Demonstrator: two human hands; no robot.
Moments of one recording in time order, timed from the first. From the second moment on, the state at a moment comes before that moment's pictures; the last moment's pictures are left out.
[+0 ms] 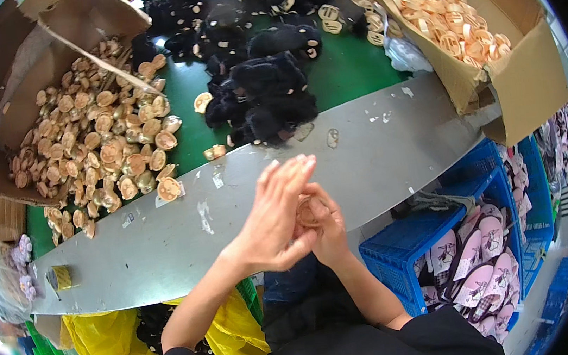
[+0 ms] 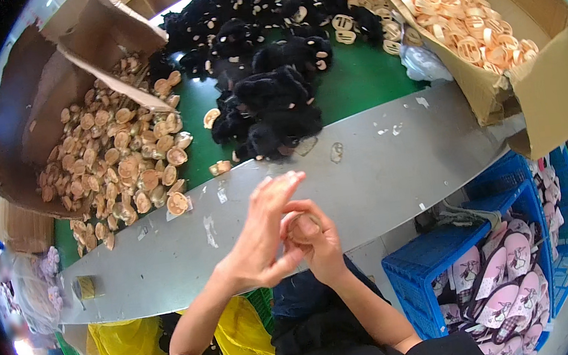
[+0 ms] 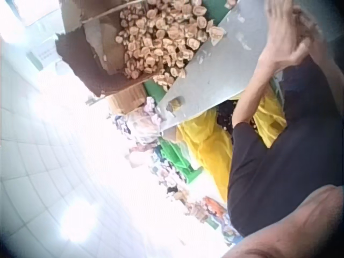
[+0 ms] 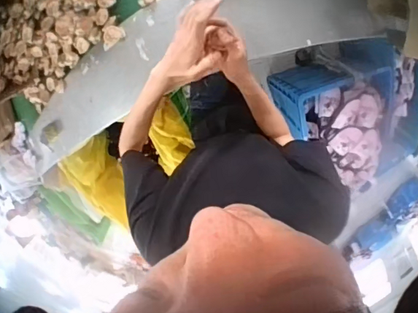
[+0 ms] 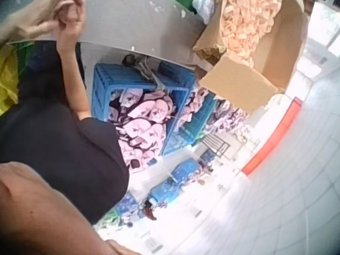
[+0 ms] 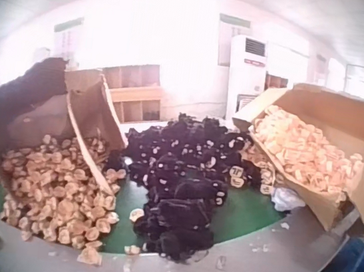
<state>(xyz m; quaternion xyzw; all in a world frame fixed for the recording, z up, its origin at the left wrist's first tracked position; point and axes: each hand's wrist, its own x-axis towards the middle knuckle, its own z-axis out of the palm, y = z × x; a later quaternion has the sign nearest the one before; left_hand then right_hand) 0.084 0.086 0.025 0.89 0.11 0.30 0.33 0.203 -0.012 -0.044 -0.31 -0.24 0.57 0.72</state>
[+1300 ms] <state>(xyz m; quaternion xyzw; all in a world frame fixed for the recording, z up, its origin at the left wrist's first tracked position) 0.043 0.012 0.023 0.50 0.29 0.53 0.63 0.224 -0.020 -0.004 -0.46 -0.34 0.53 0.63</state>
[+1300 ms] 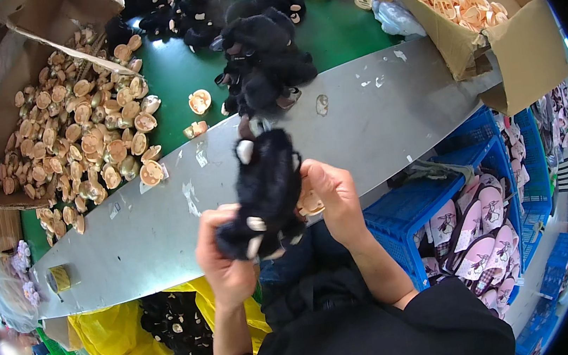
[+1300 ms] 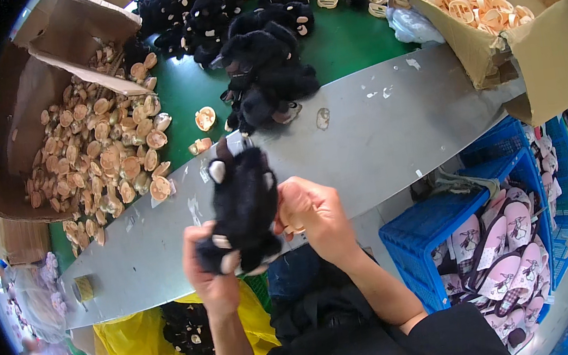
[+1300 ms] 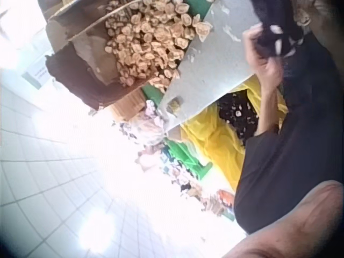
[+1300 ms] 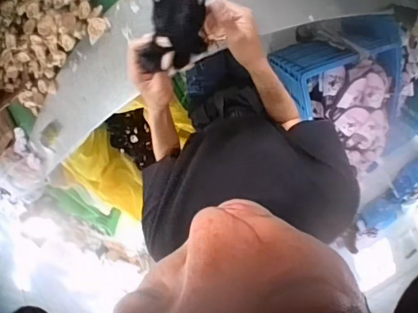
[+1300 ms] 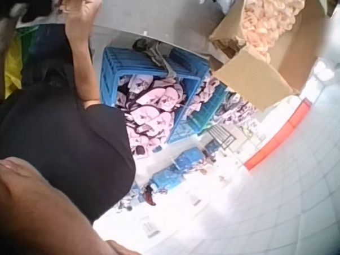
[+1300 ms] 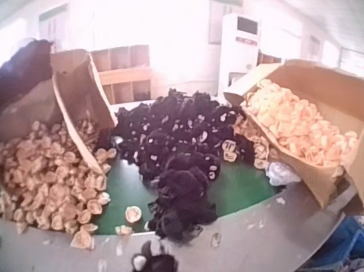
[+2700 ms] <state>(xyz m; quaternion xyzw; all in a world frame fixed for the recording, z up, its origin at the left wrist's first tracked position) 0.035 -0.014 0.021 0.30 0.41 0.48 0.72 0.202 -0.026 0.010 -0.52 -0.45 0.50 0.53</state>
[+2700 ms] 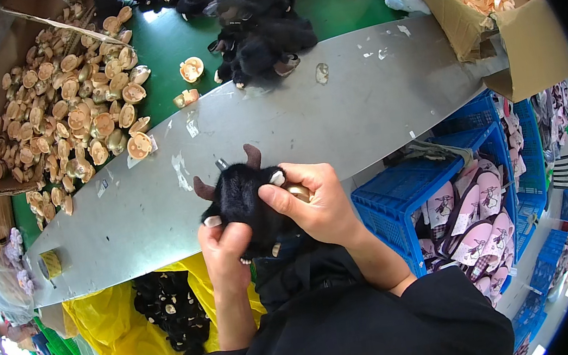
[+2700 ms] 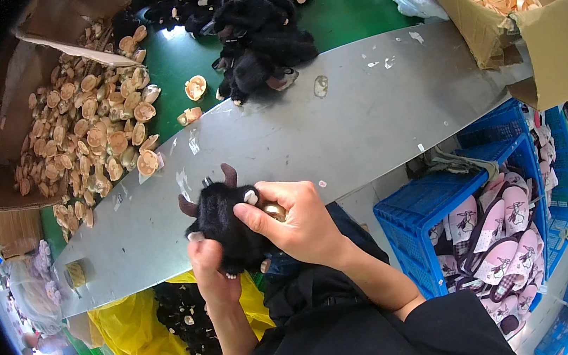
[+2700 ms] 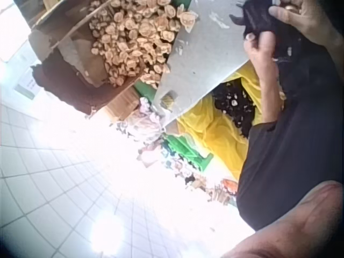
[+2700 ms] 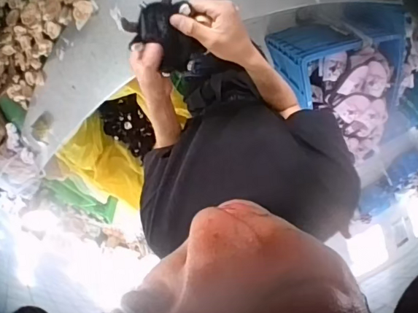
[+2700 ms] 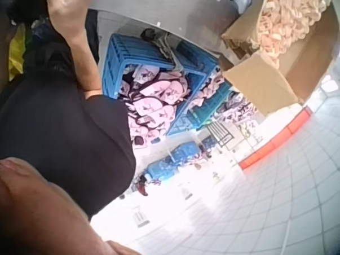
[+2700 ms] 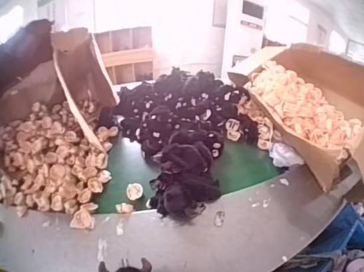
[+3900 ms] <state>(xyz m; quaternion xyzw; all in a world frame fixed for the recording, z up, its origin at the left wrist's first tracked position) 0.034 -0.031 0.034 0.29 0.45 0.50 0.68 0.184 -0.035 0.013 -0.42 -0.41 0.41 0.70</state>
